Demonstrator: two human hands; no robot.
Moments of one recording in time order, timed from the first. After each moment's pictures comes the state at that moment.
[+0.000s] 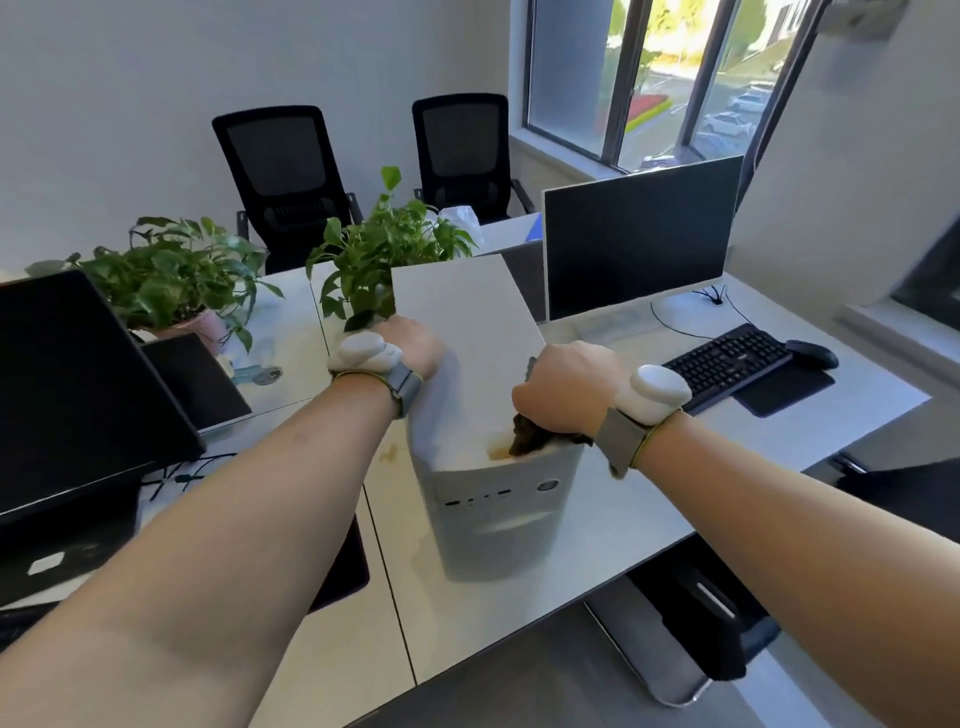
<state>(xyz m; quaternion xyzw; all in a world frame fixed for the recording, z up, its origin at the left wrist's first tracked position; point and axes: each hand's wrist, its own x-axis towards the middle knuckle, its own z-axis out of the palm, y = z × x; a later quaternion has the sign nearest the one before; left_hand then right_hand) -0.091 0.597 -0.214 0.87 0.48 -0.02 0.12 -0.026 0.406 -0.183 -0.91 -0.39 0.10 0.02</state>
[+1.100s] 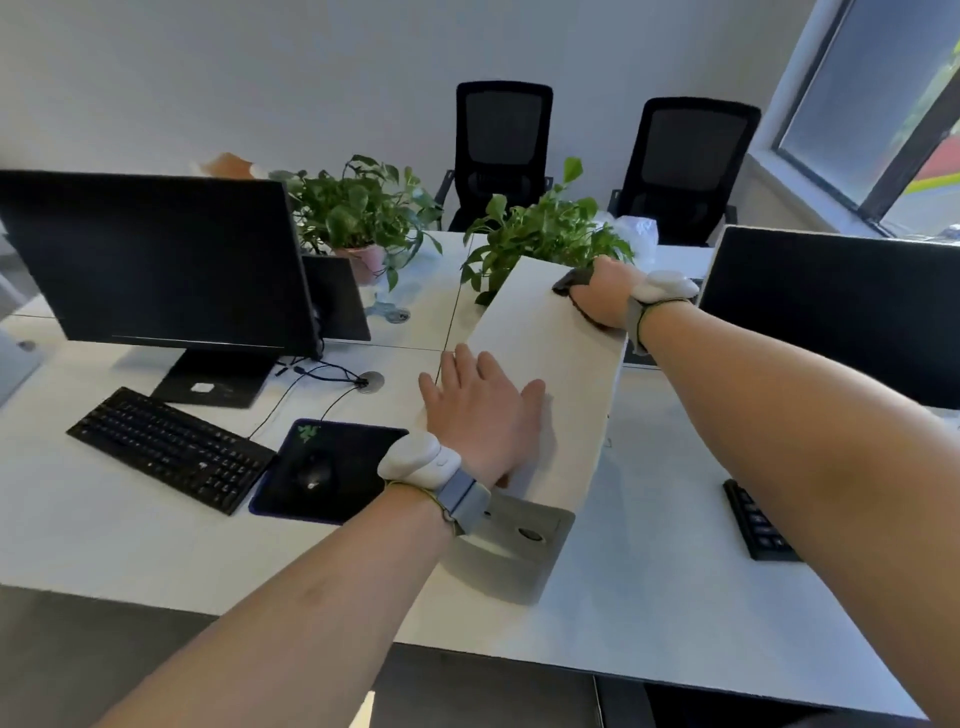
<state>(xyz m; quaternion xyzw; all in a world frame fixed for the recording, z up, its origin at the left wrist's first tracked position) -0.085 0.496 -0.270 0.77 0.62 0.15 0.05 0.130 0.592 -0.209 -0.83 -0.55 0.07 0.06</state>
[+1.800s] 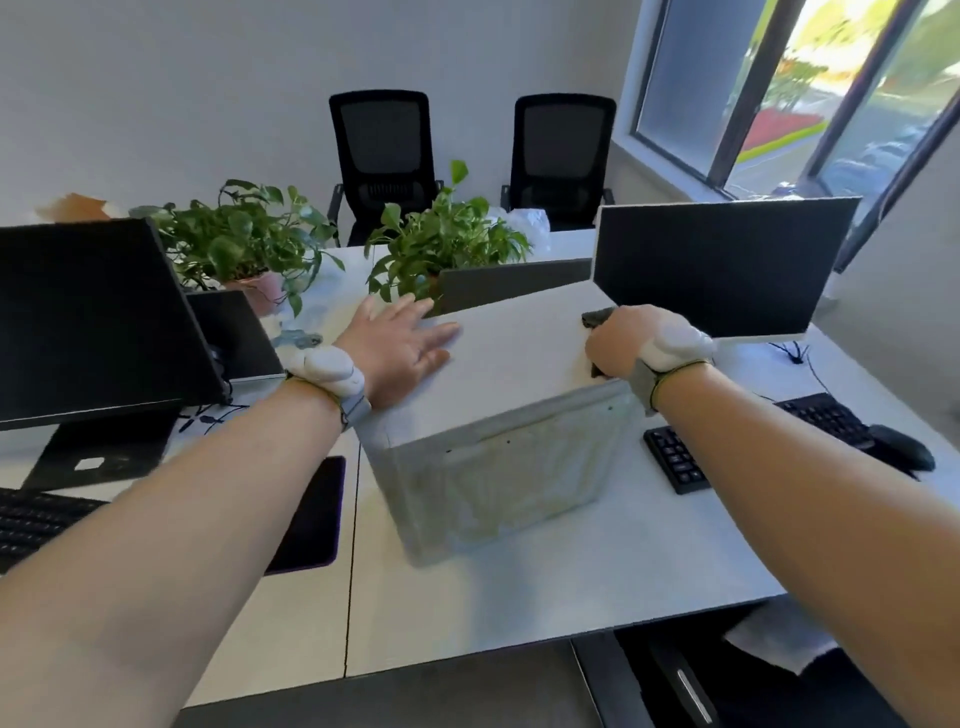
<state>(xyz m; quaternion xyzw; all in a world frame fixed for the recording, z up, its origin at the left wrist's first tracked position) -0.102 0.606 -0.232 0.95 0.30 -0.04 -0.05 0.143 0.436 -0.188 -0.93 -0.36 0.09 -0.07</state>
